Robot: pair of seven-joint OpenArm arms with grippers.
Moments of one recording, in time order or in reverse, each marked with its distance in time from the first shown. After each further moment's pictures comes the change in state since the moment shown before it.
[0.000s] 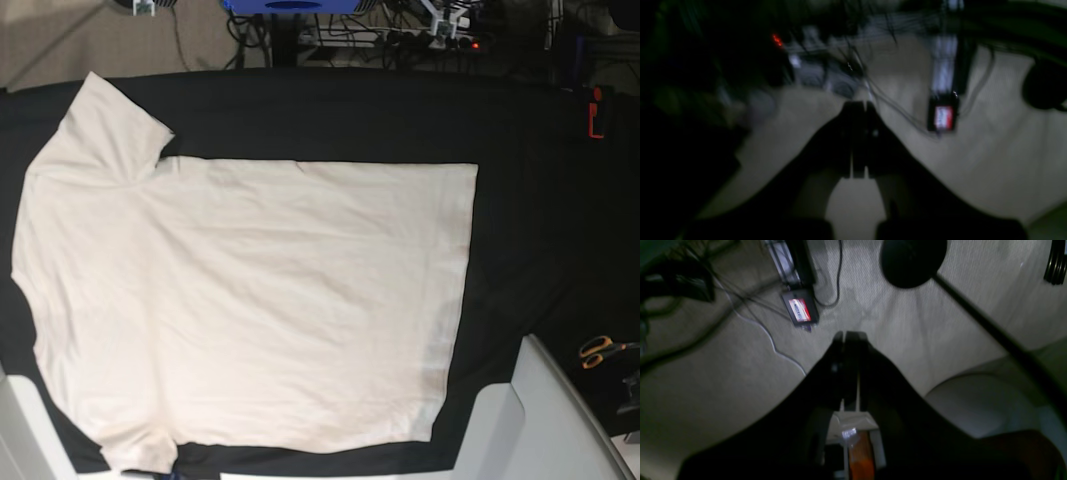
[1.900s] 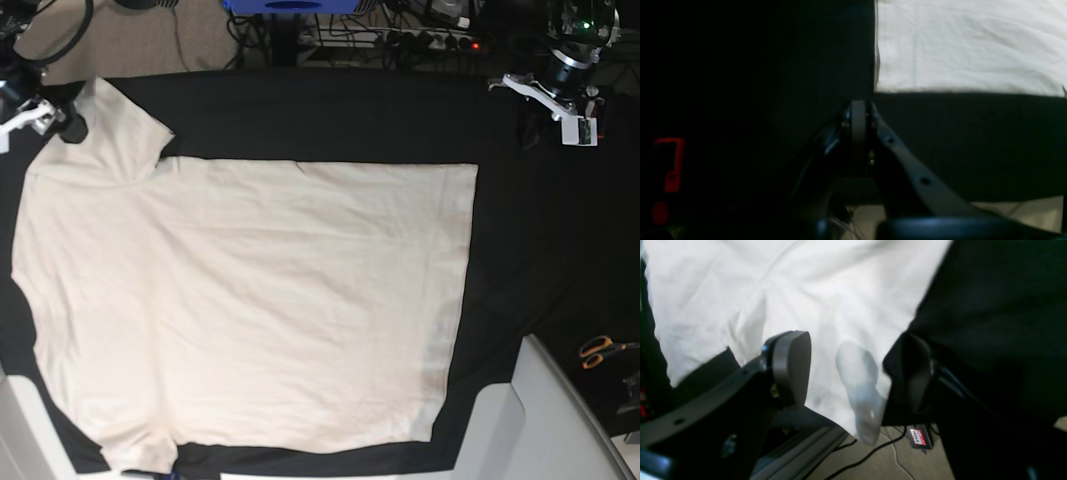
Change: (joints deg) left arm 19.8 -8.6 -21.0 70.6 -25.5 -14.8 22.4; right arm 14.0 7.6 38.8 25.5 41.1 38.9 -43.7
